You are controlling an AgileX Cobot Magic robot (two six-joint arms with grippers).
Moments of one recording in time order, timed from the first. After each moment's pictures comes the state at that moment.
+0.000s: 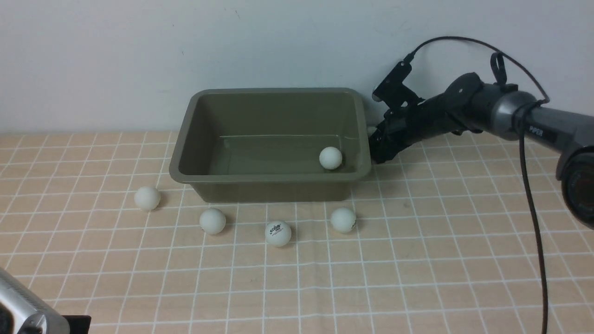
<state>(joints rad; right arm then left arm) 0.18 2.49 -1.98 0.76 0.61 -1.28 0.10 0.50 -0.52 -0.66 1.04 0.74</state>
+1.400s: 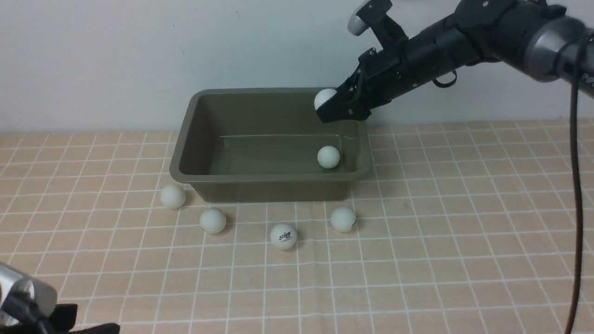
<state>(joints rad) 0.26 2.20 -1.98 0.85 1.08 -1.05 0.10 0.50 -0.52 -0.59 0.94 0.56</state>
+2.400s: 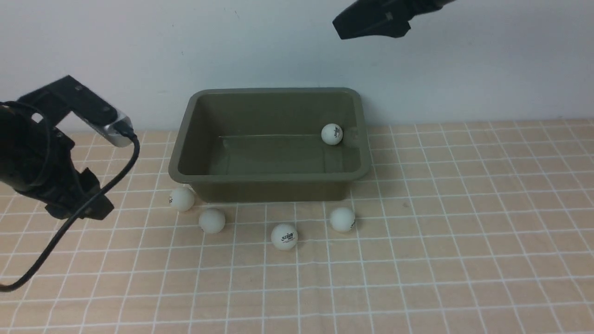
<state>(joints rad) 0.25 1.87 -2.00 0.78 1.21 -0.91 0.10 1.53 -1.17 -0.31 1.00 0.95</state>
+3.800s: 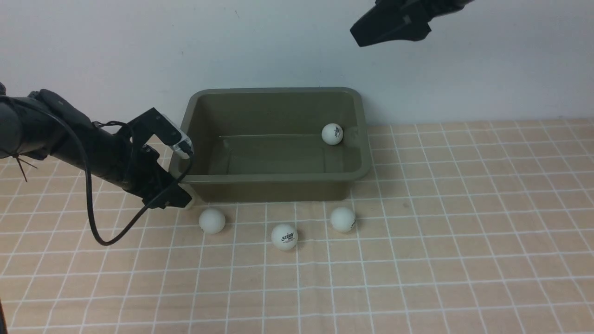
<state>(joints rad) 0.25 1.83 -2.00 0.67 1.26 -0.83 0.10 2.08 -1.38 -0.76 0.74 1.44</state>
